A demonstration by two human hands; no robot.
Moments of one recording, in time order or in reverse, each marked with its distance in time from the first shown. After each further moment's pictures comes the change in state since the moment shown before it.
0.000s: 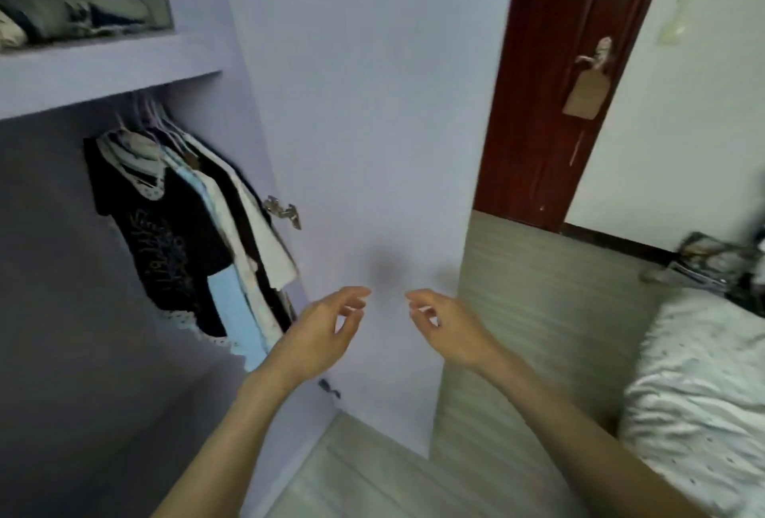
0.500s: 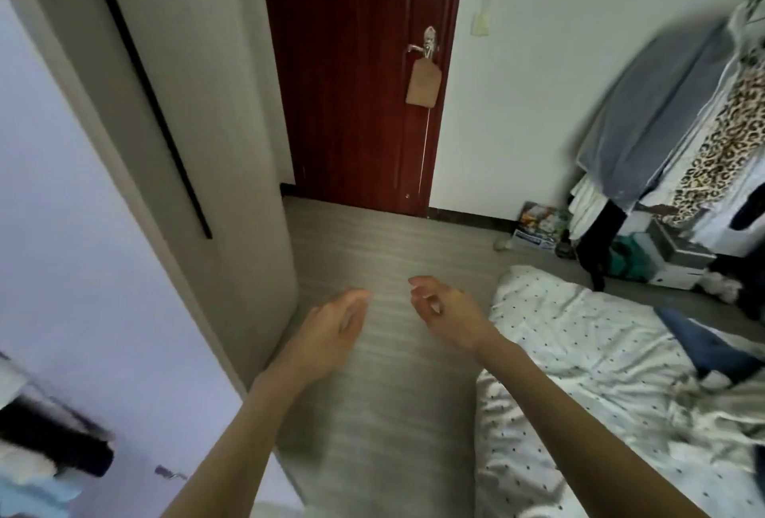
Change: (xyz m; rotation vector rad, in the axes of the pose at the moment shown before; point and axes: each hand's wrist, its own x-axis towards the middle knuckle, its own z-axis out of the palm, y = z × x) left_hand 0.188 0.177 0.239 -0.198 -0.261 0.180; right_hand -0.031 0.230 -0.221 -0.111 0.201 0.348
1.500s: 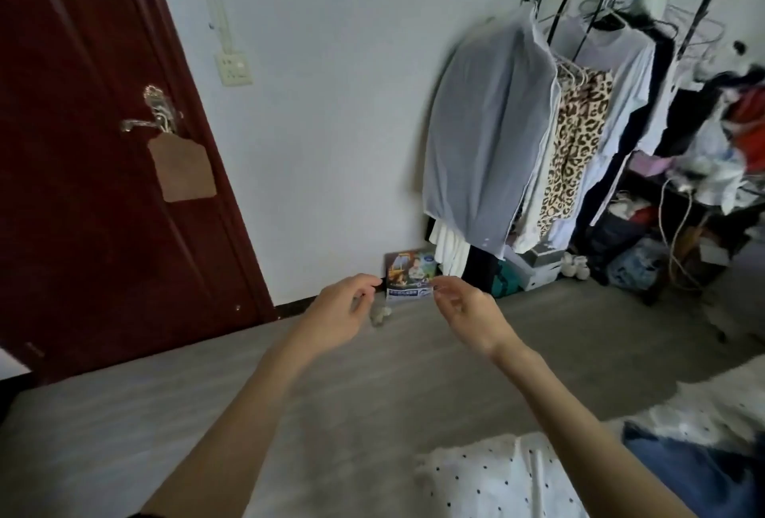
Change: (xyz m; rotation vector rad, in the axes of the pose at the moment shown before) left_hand 0.724 0.119 0.223 0.068 -0.467 0.423; right_hand 0.420 0.360 -0.306 0.141 0.513 0.481
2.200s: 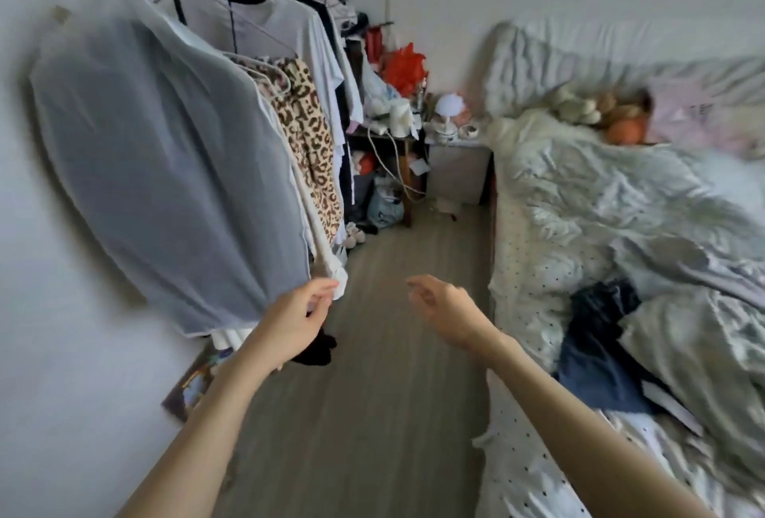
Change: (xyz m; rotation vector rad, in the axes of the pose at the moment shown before) left_hand 0.449 0.055 0.123 -0.021 -0.633 0.525; right_hand 0.217 0.165 -0.117 0.021 0.552 0.680
